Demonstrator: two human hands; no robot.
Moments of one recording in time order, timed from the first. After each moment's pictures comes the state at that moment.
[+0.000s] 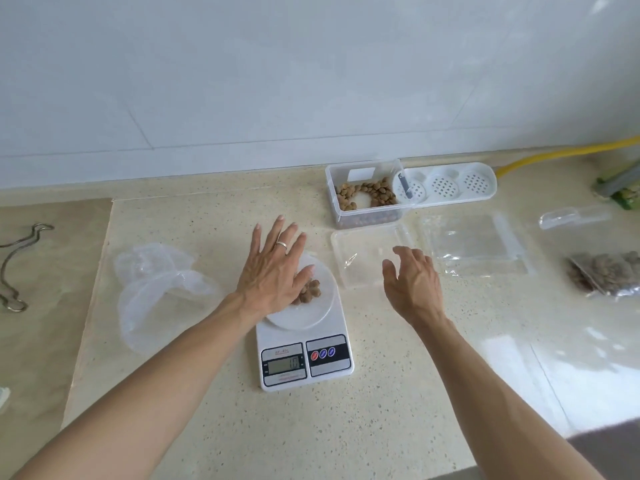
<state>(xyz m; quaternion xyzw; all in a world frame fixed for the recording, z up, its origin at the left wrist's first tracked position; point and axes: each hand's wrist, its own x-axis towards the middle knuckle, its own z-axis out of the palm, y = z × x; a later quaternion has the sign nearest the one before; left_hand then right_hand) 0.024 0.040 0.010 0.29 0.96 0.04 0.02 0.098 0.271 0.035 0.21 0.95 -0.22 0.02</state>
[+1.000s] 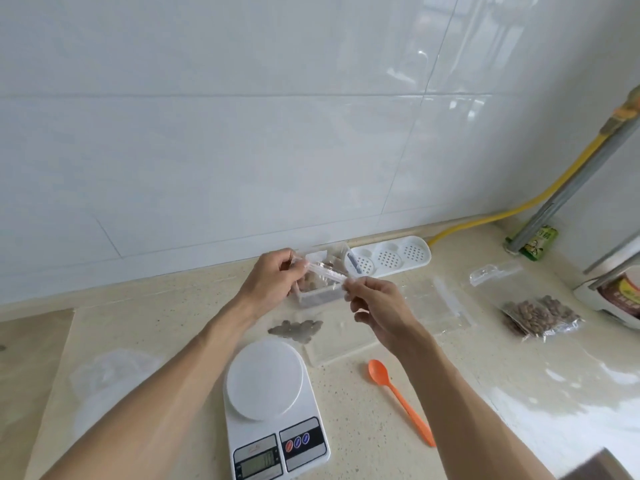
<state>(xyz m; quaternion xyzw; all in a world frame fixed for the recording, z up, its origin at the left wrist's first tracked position) -0.018 0.104 0.152 0.15 0.77 0.59 0.18 0.071 0.284 0.135 0.22 0.65 -0.73 0.00</state>
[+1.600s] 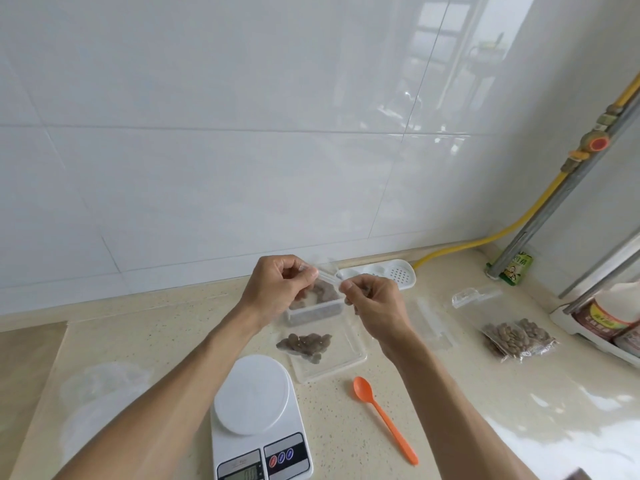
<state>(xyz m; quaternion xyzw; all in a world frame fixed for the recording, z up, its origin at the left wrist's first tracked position) 0.008 0.117 0.191 0.18 0.72 0.66 0.11 0.087 0.281 0.185 0.17 0.79 -0.58 -0.14</state>
